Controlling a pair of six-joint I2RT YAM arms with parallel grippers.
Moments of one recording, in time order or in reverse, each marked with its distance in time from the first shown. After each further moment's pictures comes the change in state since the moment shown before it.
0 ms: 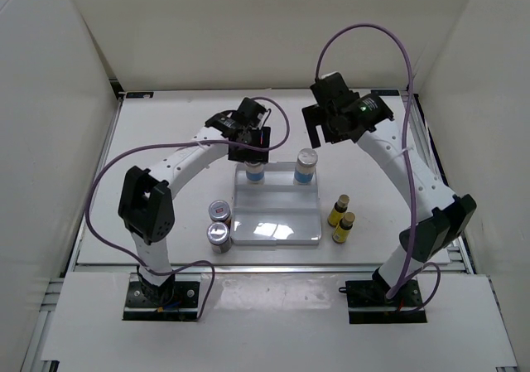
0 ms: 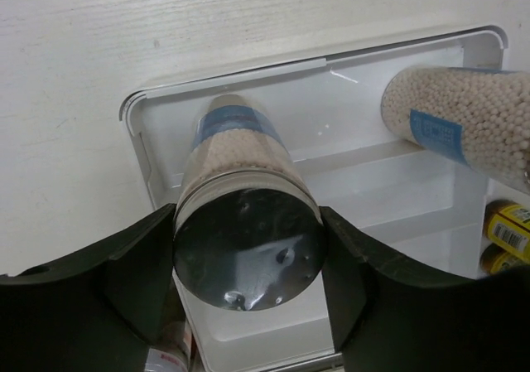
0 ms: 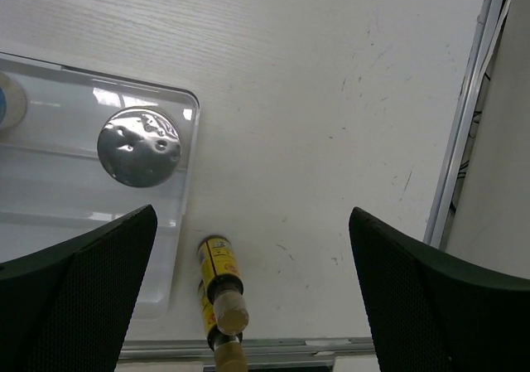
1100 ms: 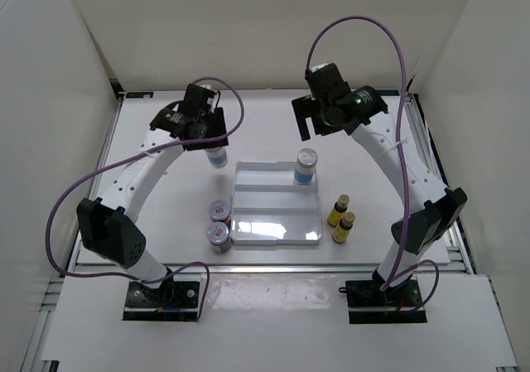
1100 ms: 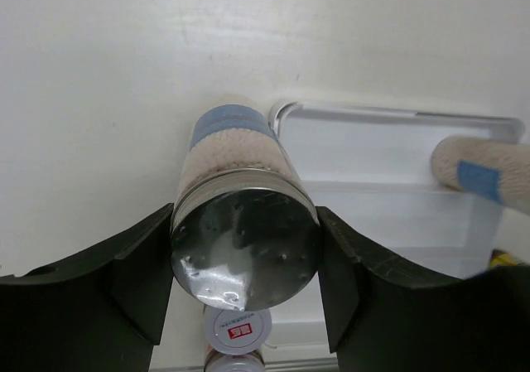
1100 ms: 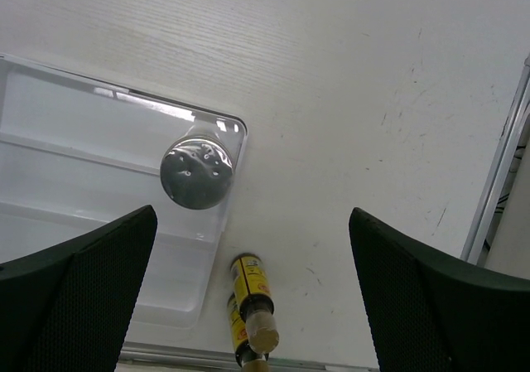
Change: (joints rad) left arm 0.212 -0.285 -0.120 -0.064 -0.058 -0.006; right arm 0.003 0.079 0.130 0.011 -0.103 -0.010
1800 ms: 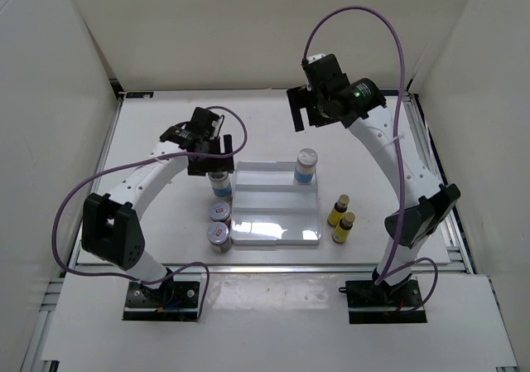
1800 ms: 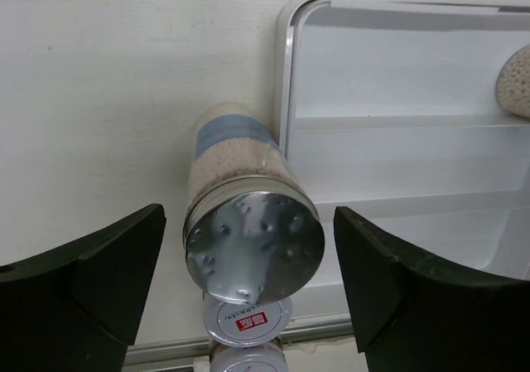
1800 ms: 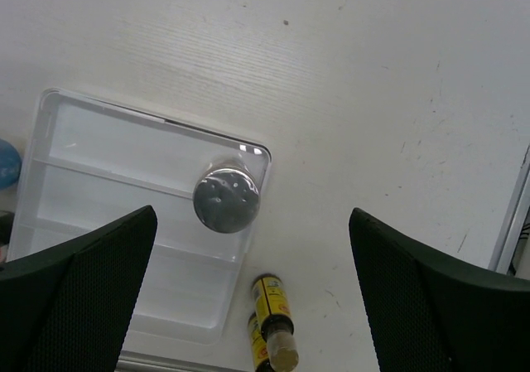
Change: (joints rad) left arm 0.000 -0.011 -0.204 0.063 0.113 0.014; right arm 0.000 0.067 0.130 -0.001 -0.048 0.020
